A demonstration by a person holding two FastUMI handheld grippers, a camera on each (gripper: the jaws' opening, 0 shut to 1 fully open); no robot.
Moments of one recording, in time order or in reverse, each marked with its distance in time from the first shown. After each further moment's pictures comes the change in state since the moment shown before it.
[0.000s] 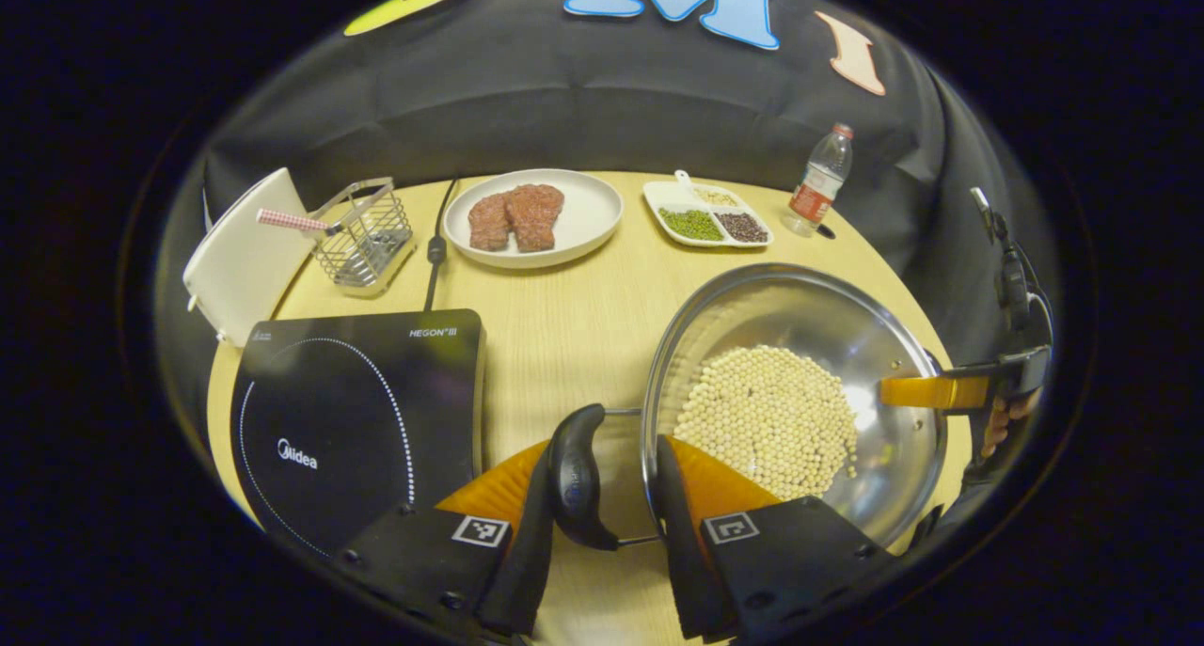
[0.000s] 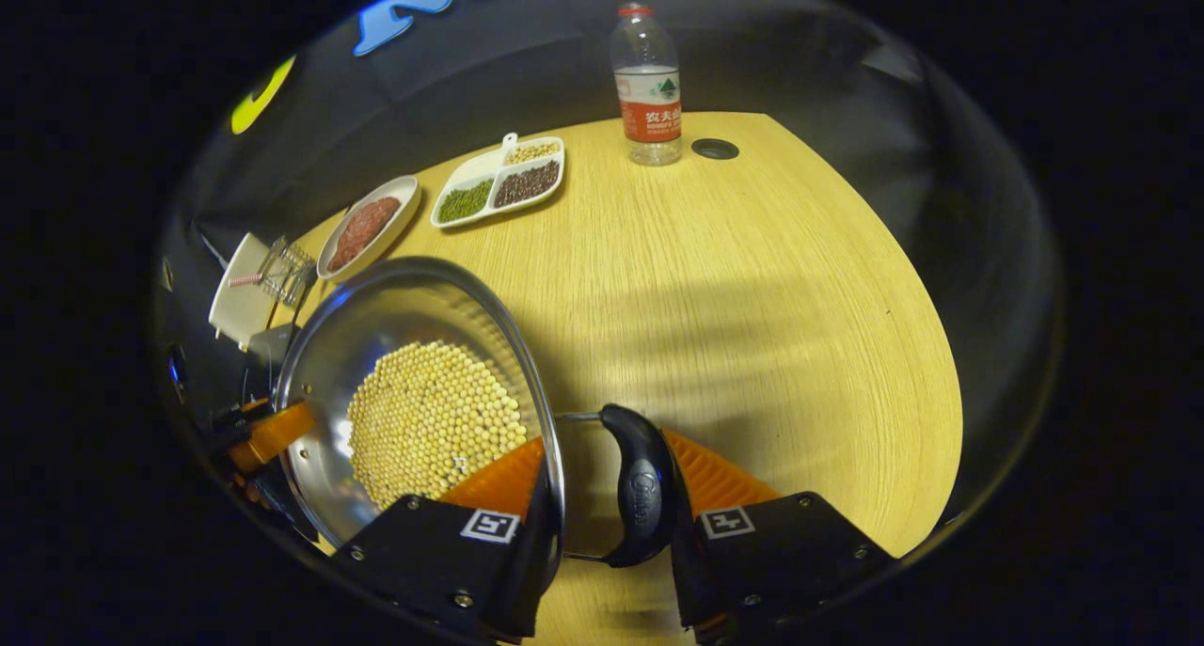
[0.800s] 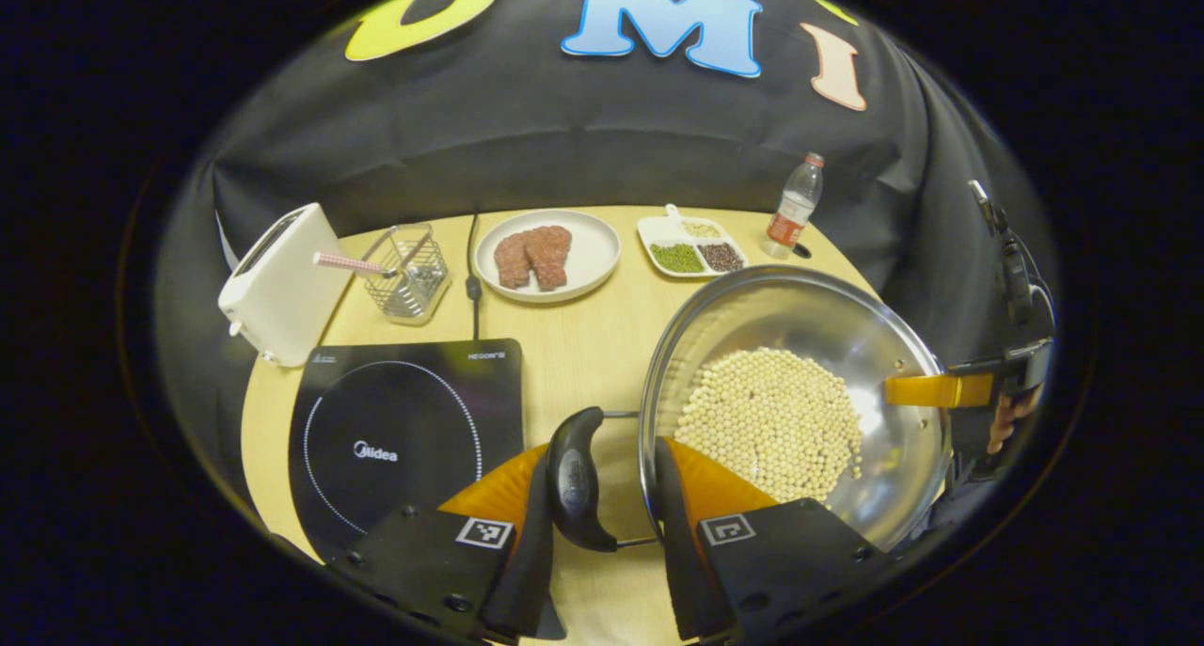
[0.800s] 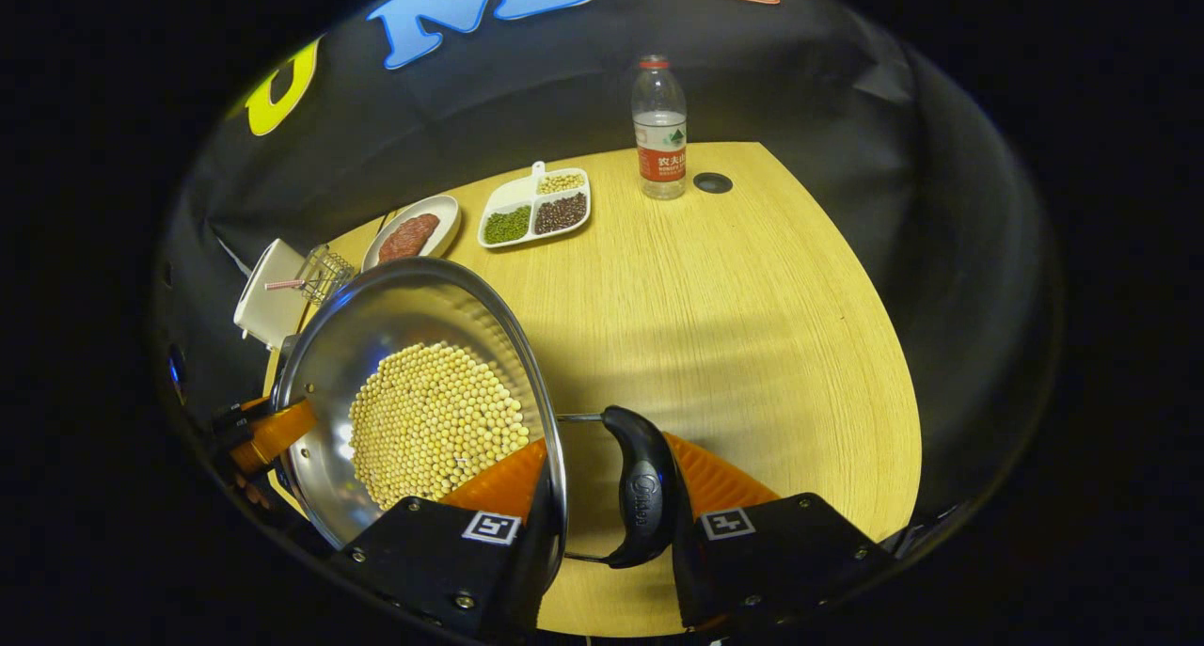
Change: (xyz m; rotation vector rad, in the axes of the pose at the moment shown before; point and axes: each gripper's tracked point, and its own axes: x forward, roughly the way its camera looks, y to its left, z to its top) left arm -0.098 0.005 0.024 0.001 -0.045 0.016; right arm -0.082 0.028 0.001 -0.025 -0.047 -0.003
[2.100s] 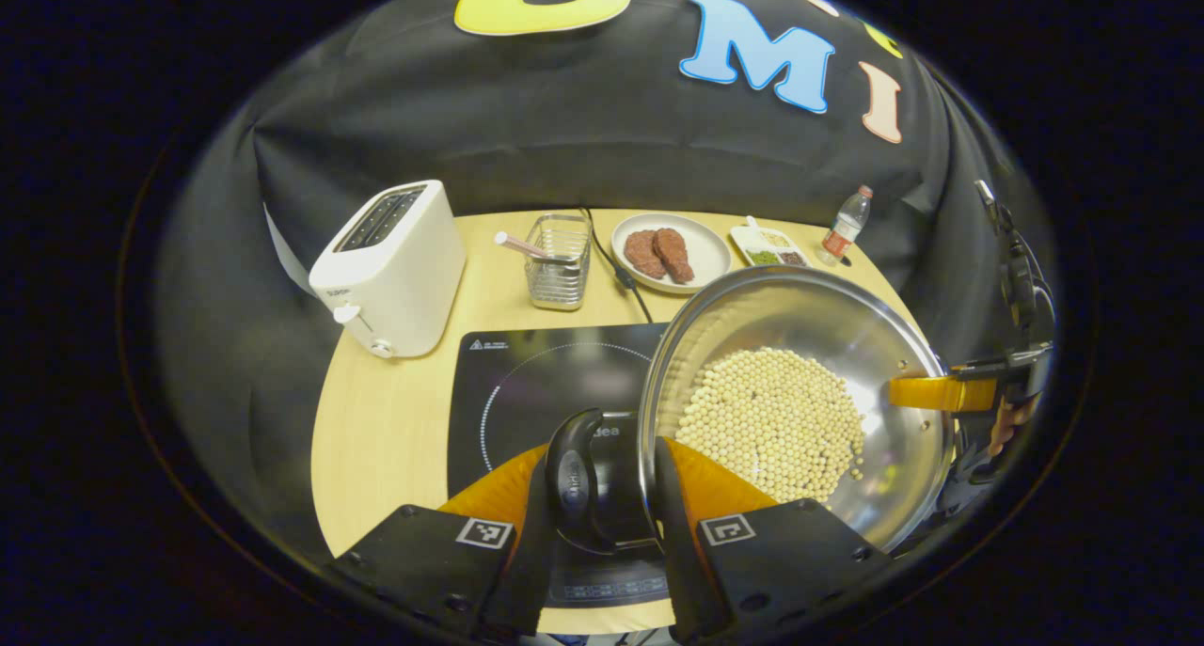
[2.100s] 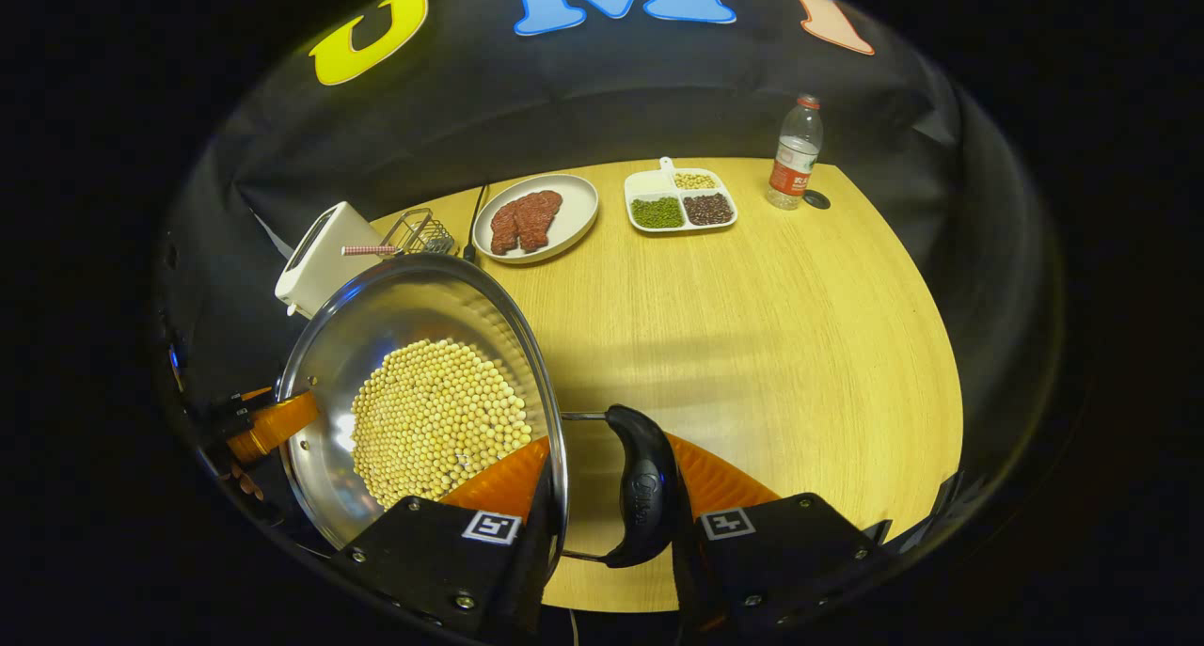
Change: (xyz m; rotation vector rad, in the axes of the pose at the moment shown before) left arm -0.081 0.200 -0.018 -0.030 0.030 0.025; right arm -0.025 0.196 -0.027 -0.049 0.020 0.022
